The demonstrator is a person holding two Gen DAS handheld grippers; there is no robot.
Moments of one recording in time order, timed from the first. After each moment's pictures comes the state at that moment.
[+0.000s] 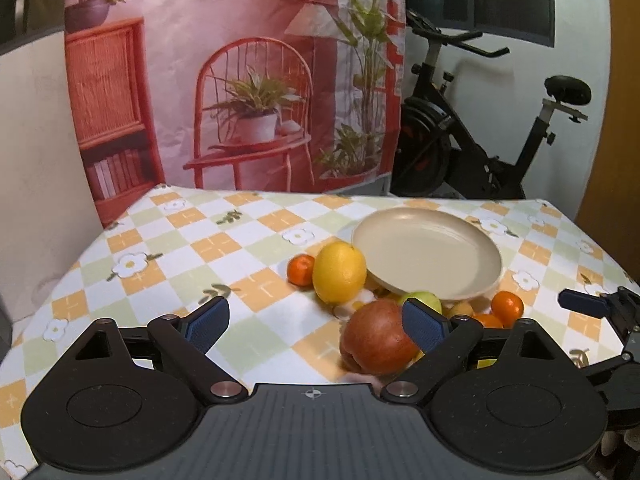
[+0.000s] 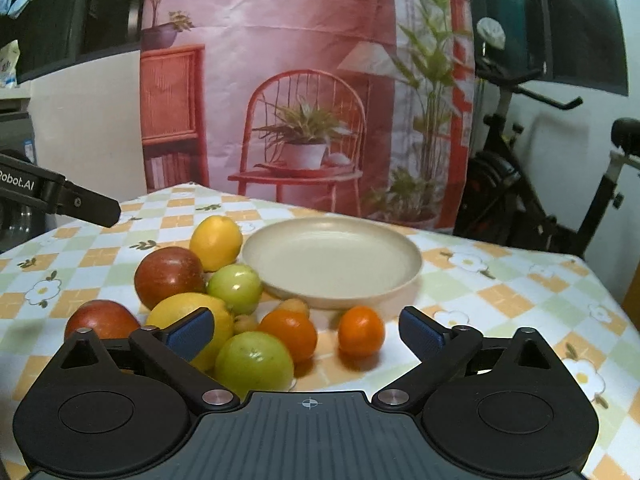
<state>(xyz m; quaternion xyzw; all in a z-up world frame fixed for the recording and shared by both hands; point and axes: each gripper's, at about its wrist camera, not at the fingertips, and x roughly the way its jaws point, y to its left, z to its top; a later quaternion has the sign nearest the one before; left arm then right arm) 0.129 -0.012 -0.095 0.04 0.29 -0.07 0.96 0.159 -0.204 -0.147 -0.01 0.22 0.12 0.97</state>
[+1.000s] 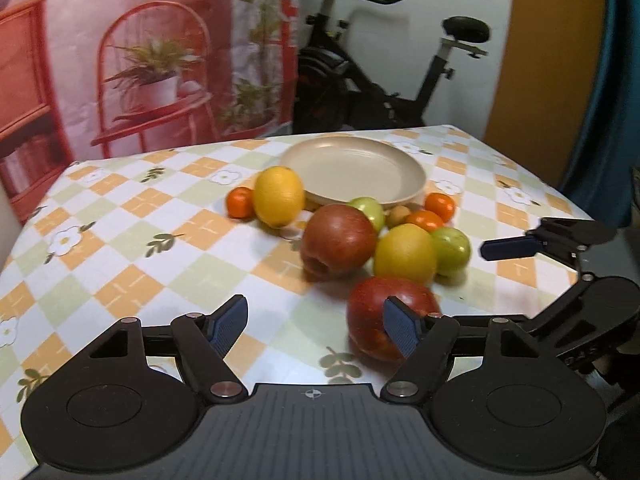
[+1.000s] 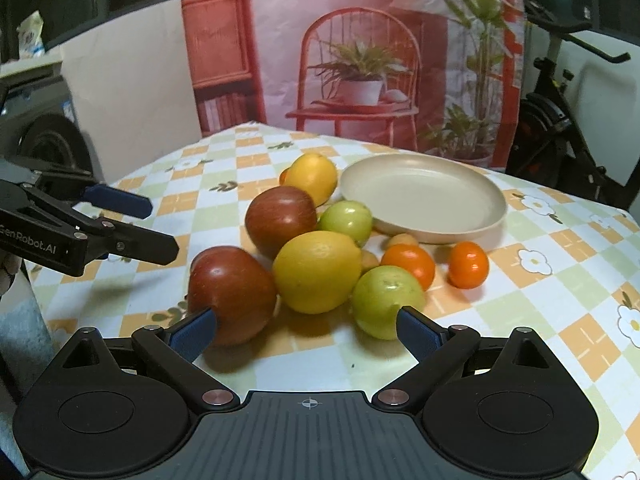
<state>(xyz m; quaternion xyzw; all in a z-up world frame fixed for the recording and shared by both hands) 0.116 0.027 -0.122 0.07 0.33 -0.24 0.91 0.137 -0.146 -0.136 -0.01 0.33 0.18 0.93</state>
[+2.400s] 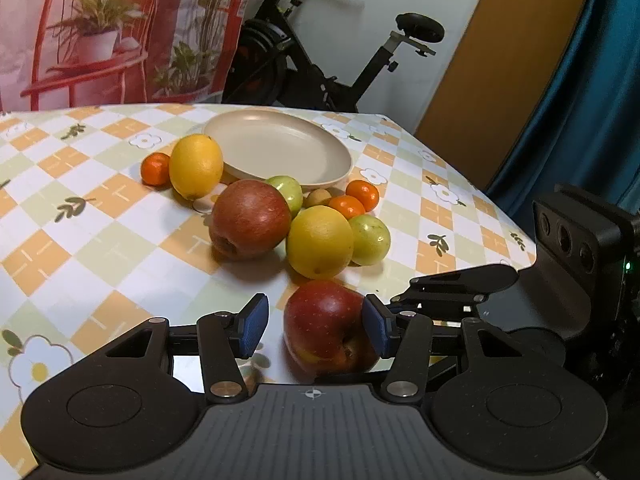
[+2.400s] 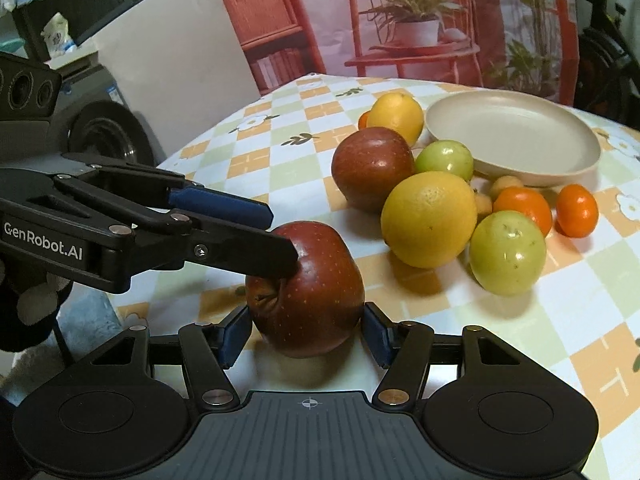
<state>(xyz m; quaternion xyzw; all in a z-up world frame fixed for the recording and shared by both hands) 0.128 0.019 -0.133 -0.01 0.38 -0.35 0.86 0.149 -0.127 -0.149 0.06 0.41 0.27 0.87</state>
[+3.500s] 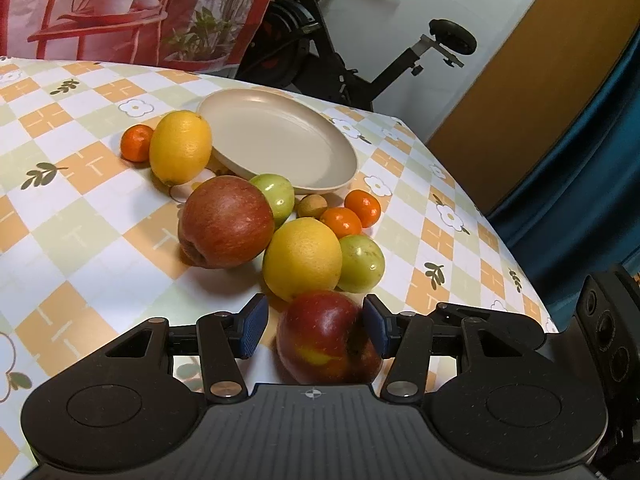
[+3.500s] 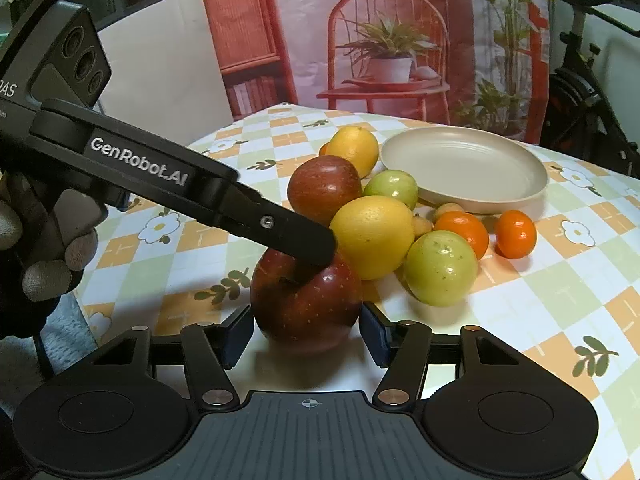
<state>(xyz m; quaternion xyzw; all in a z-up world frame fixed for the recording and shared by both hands) 0.156 -0.005 -0.142 -0.08 0.43 -0.32 0.84 0.133 -0.145 -0.144 0.02 0.36 0.23 0.91</state>
